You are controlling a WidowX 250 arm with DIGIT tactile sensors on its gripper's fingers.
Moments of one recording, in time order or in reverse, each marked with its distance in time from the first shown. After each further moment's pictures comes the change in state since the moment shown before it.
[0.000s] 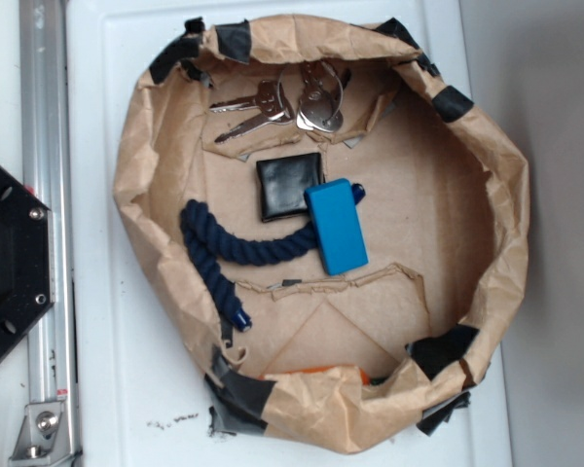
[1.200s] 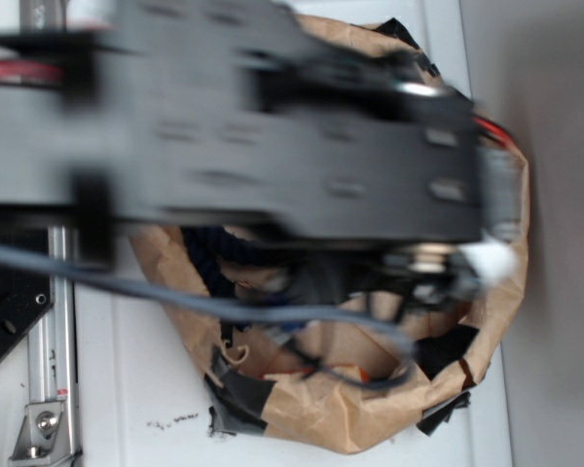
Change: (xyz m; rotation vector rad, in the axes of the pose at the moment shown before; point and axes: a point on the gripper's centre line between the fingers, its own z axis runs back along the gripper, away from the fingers) arm 0.167 -0.015 -0.159 0.026 0.105 -1.034
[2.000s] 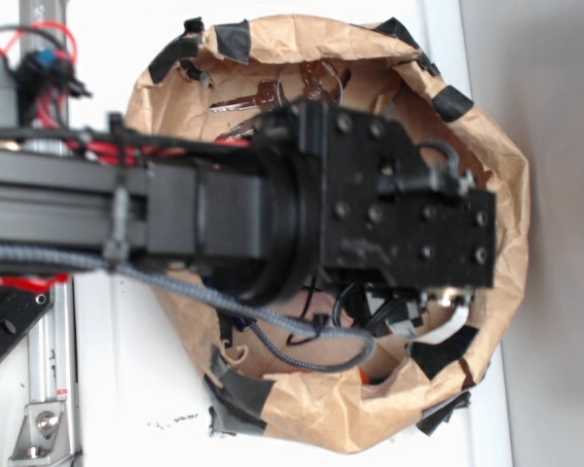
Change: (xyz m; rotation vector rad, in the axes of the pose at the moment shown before) arm -0.011 -0.028 -0.039 -0.128 0.093 -0.456
